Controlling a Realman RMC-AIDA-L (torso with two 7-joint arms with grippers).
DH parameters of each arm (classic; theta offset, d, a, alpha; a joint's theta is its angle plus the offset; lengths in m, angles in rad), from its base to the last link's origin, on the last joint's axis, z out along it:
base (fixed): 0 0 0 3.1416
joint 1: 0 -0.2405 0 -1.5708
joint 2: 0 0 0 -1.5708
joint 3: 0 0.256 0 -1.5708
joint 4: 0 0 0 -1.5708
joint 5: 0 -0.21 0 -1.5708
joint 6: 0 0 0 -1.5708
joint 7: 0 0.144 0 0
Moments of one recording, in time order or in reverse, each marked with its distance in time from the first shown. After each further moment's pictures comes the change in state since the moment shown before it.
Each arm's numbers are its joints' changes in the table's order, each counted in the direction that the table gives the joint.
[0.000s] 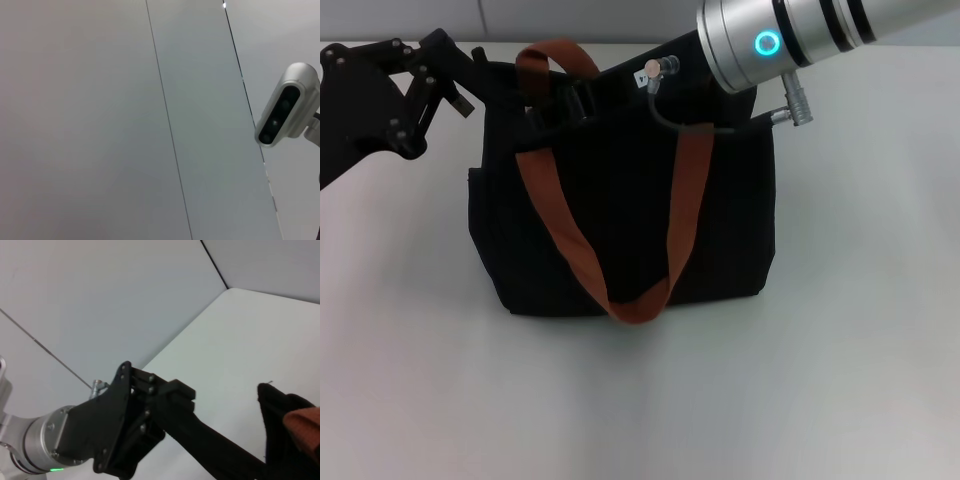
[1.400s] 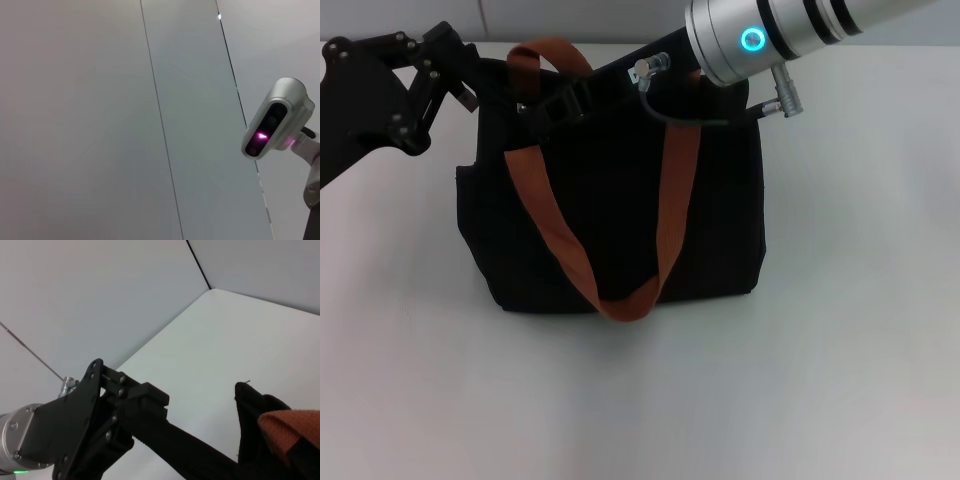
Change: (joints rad) left arm 0.008 0.002 0.001 -0.003 0.008 -0.024 -0.011; right arm -0.029 0.000 -0.029 0.003 0.055 -0.051 0.010
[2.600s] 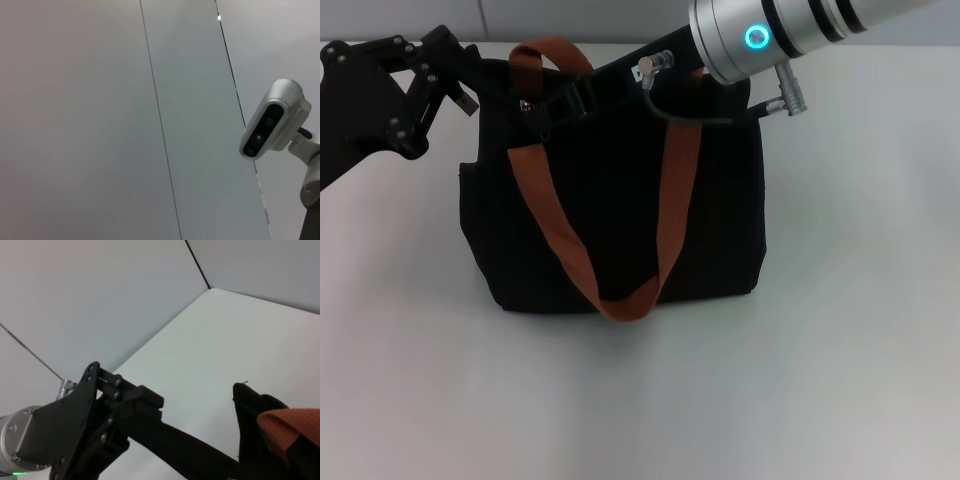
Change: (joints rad) left arm -0.006 0.000 0.000 0.000 0.000 -0.008 -0.003; right arm -0.001 0.003 0.009 0.003 0.003 0.011 0.005
